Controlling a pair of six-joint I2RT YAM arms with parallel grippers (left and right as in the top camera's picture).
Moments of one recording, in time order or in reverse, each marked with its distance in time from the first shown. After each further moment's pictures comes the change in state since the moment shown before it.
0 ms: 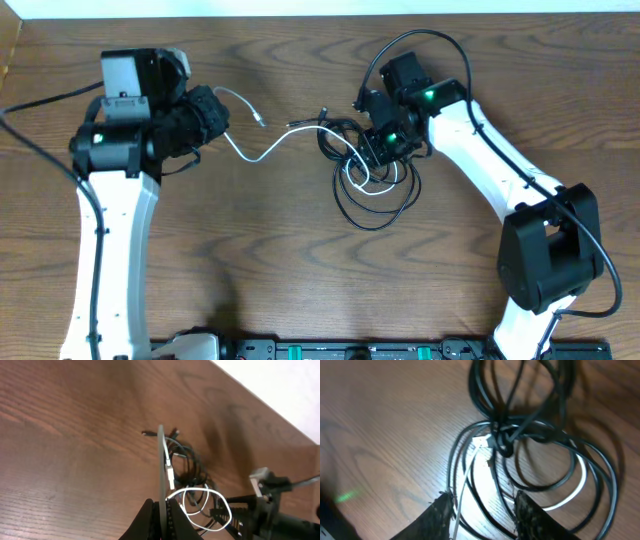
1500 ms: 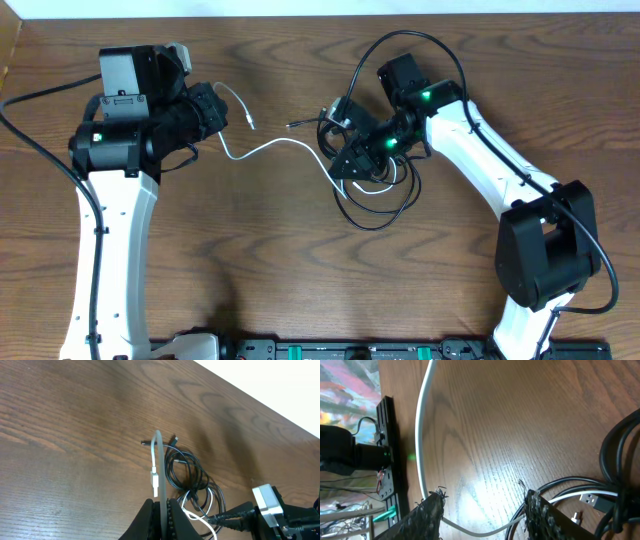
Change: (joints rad) left arm 0.006 -0.009 0.000 0.037 0.003 0.068; right arm -0.008 0.016 0.000 0.002 -0.468 -0.387
